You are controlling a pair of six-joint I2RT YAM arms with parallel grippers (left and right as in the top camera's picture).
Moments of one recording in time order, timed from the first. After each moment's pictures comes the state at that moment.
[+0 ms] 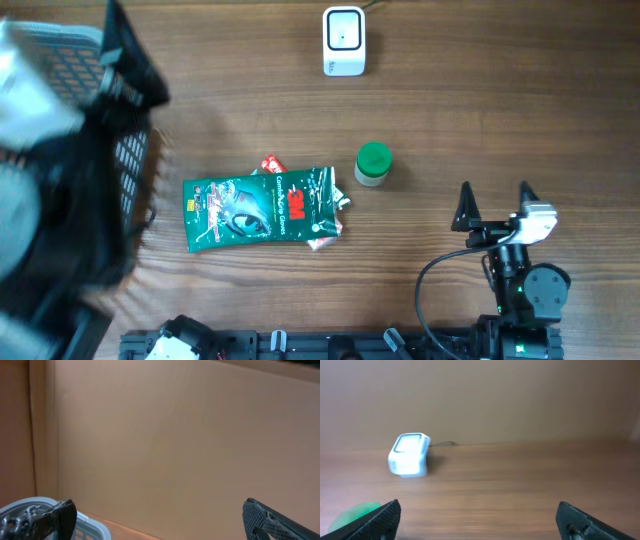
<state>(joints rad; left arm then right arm) -0.48 0.97 1.62 -0.52 -0.72 -0.13 -0.07 0.02 0.01 0.00 -0.13 0.16</state>
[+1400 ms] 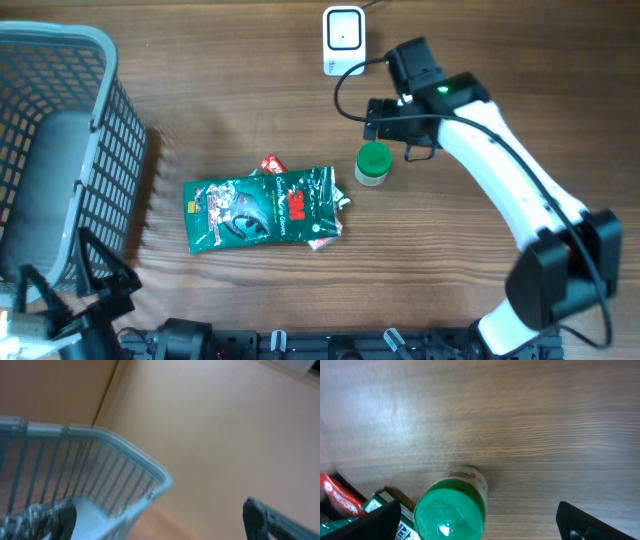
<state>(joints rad) -0.17 0.01 0.79 -0.61 -0.60 -0.40 0.39 1.78 1.48 -0.95 0.05 0.46</state>
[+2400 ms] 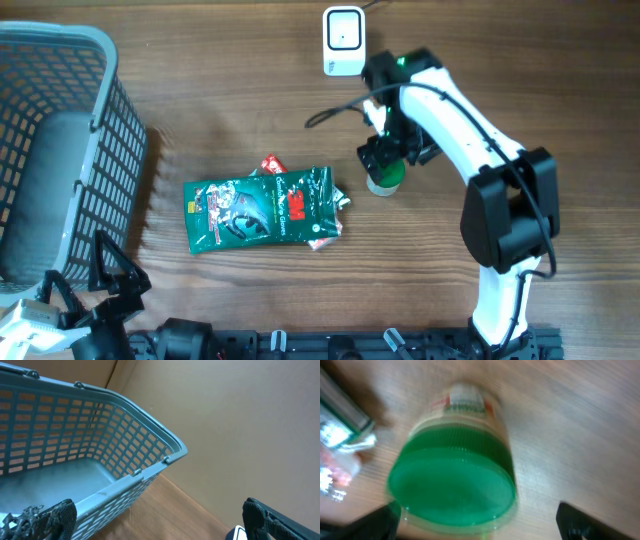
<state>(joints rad) -0.17 0.01 0.79 -0.81 -0.61 -0.57 0.41 2.10 1.77 -1.49 0.00 -0.02</state>
